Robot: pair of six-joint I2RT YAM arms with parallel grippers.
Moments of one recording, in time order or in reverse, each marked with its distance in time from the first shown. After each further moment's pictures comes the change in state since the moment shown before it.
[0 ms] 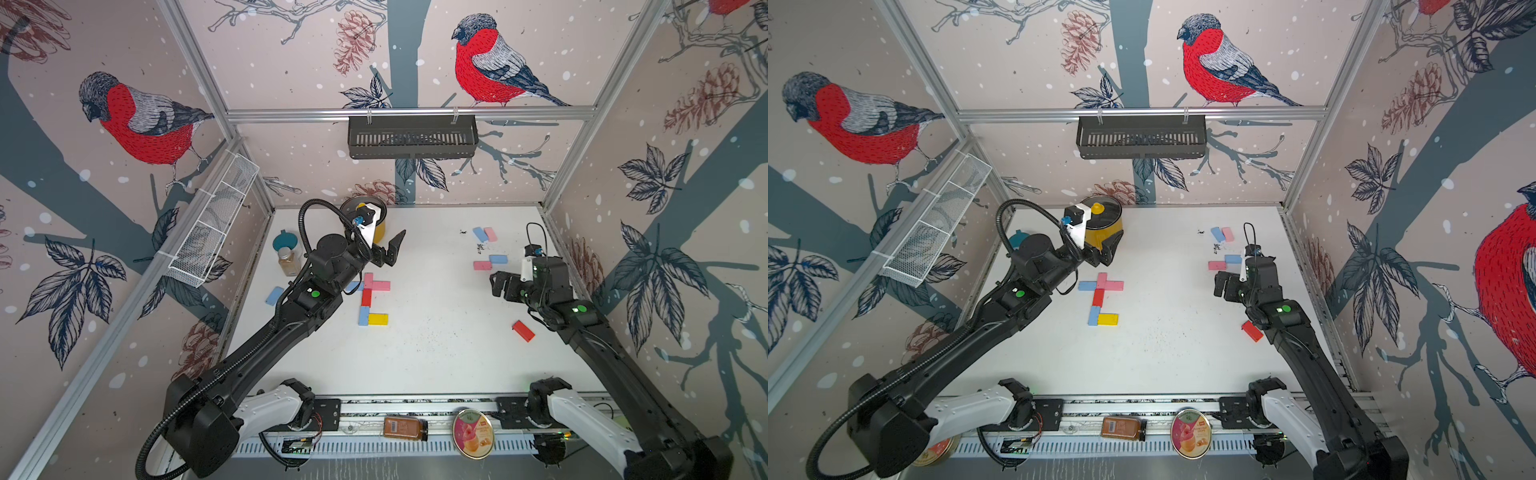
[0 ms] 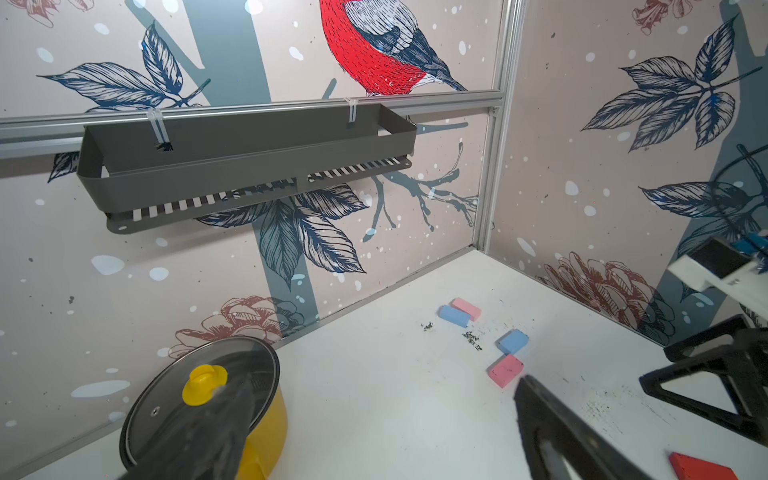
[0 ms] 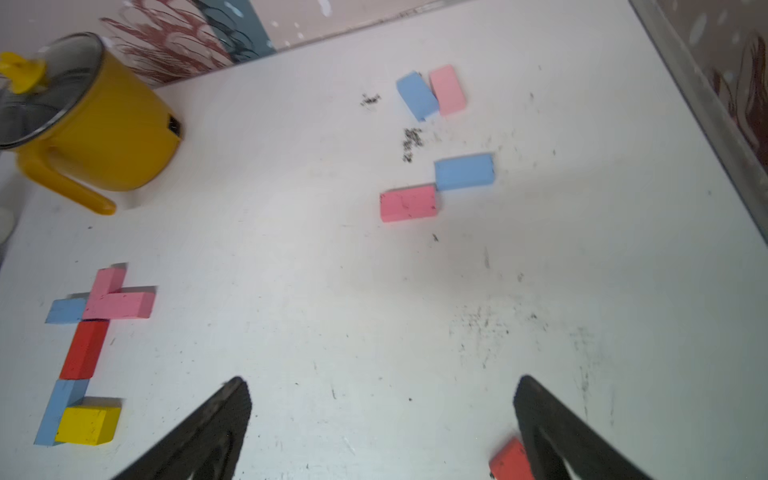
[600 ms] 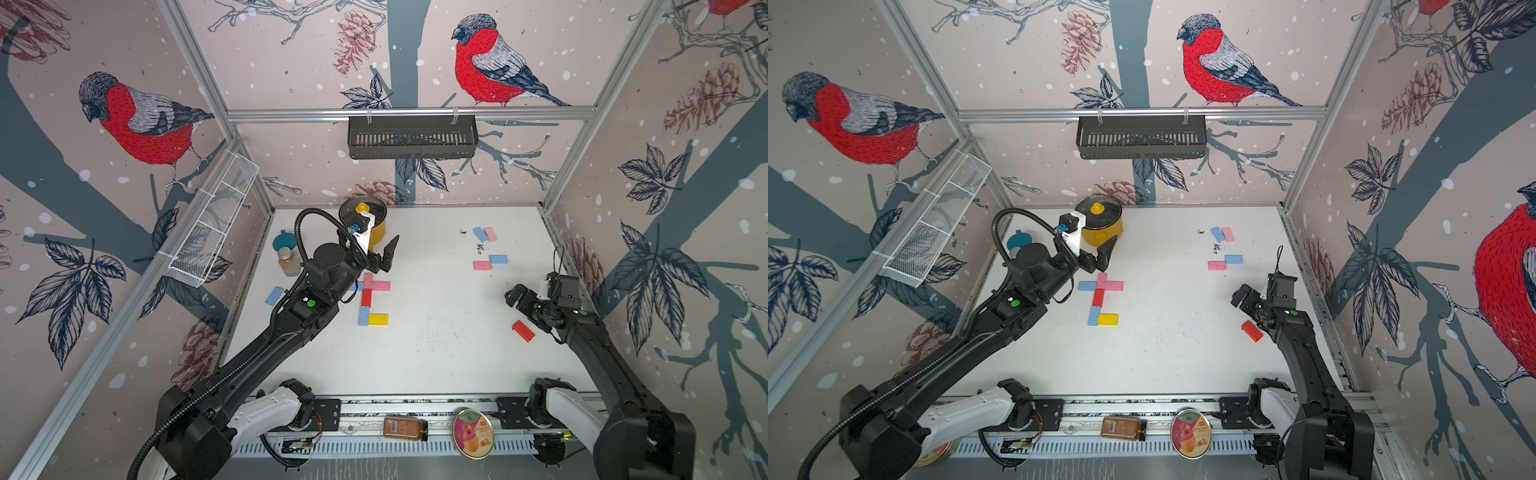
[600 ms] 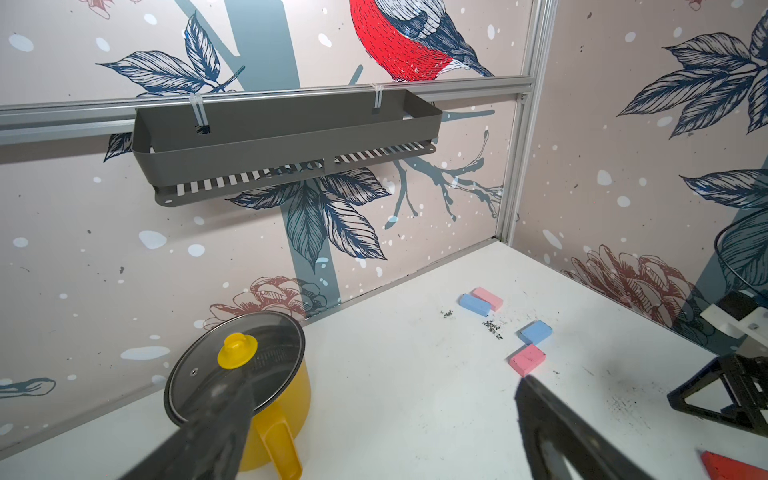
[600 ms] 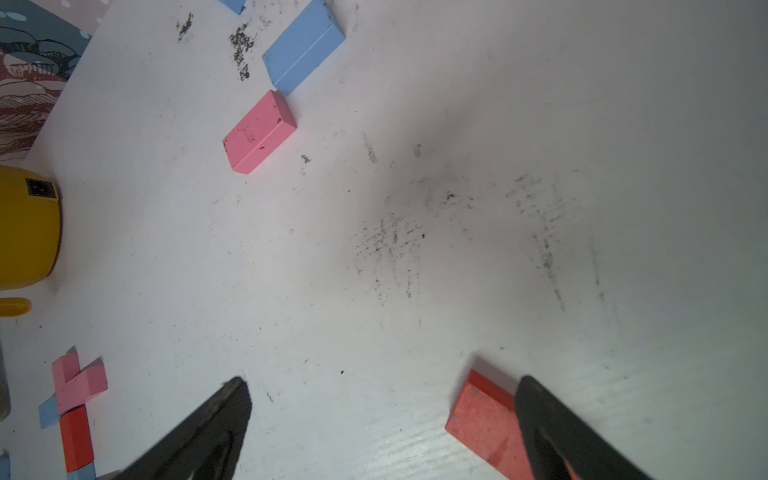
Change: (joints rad) left arm -0.012 -0.048 -0.047 -0.009 -0.105 0.011; right arm -0.292 0.077 -0.211 0.086 -0.190 0.183
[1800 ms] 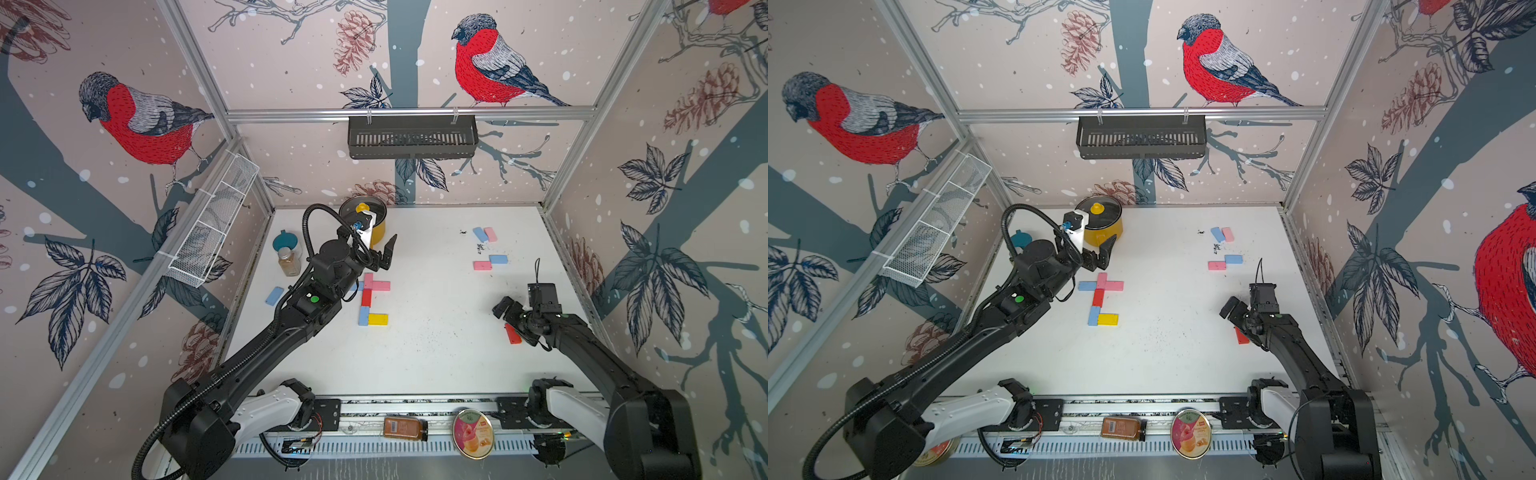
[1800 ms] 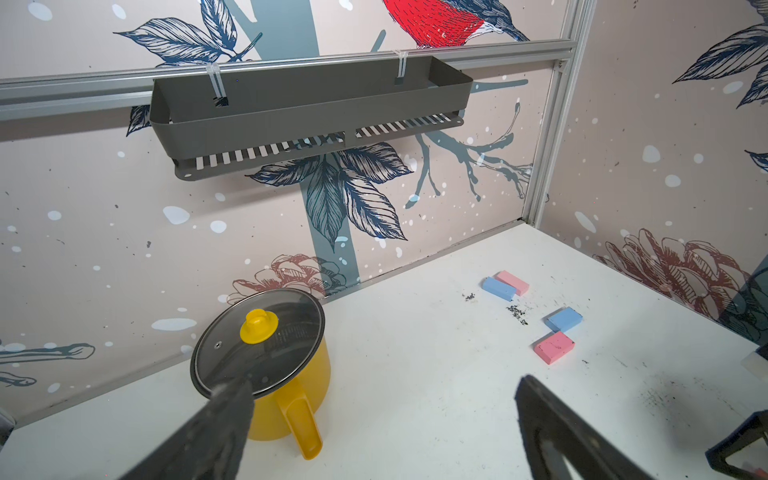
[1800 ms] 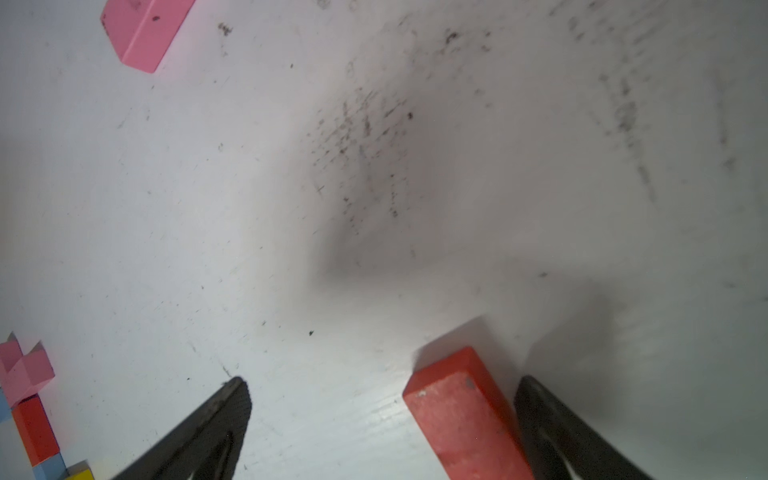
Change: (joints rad) left arm -0.001 0.038 0.026 -0.048 -0.064 0.007; right arm 0.183 0.036 -0.104 0.031 0.047 0.188
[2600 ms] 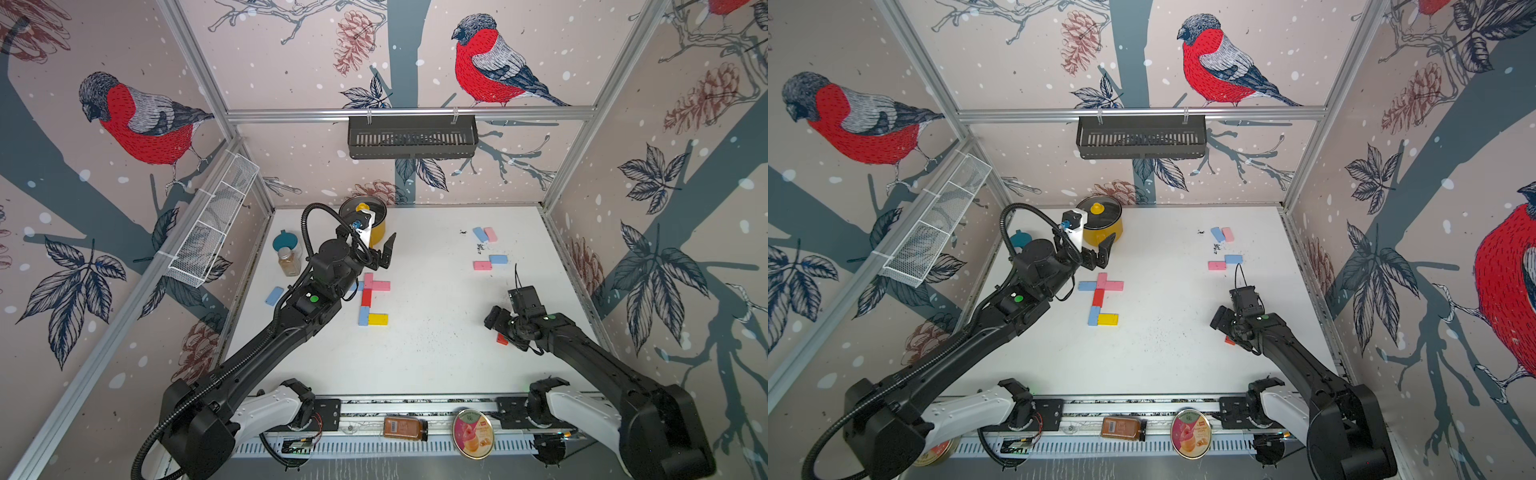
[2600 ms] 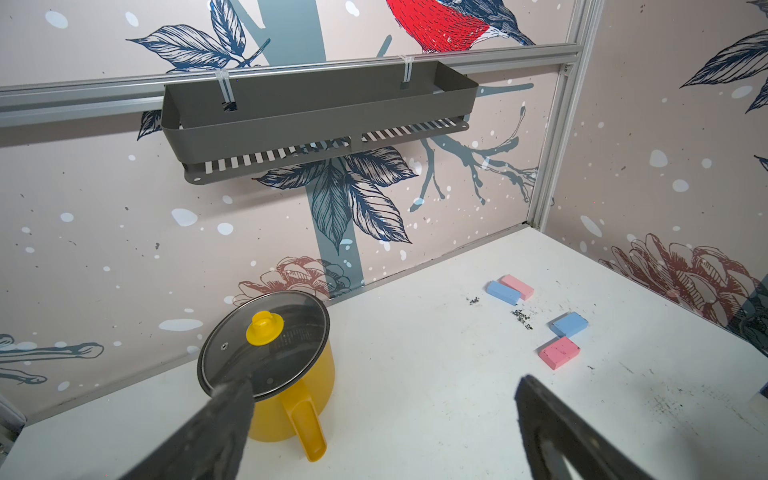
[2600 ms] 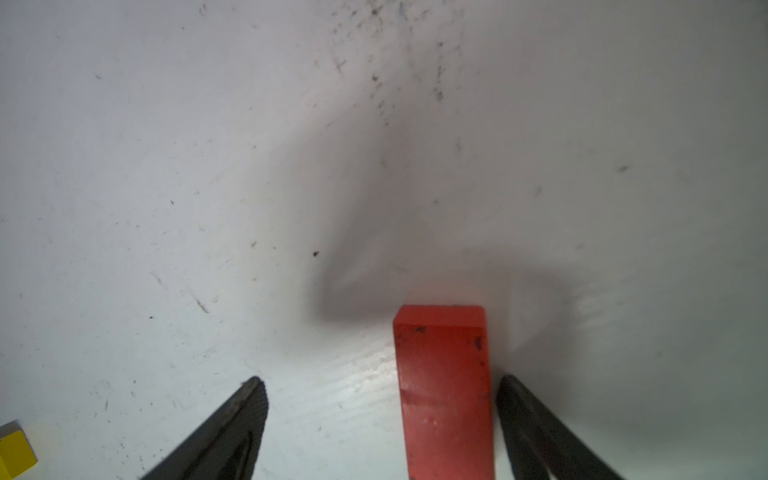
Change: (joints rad) left arm 0.000 -0.002 0.007 -0.002 -0.015 0.001; right arm 0.191 0.007 0.009 -0.095 0.109 0.069
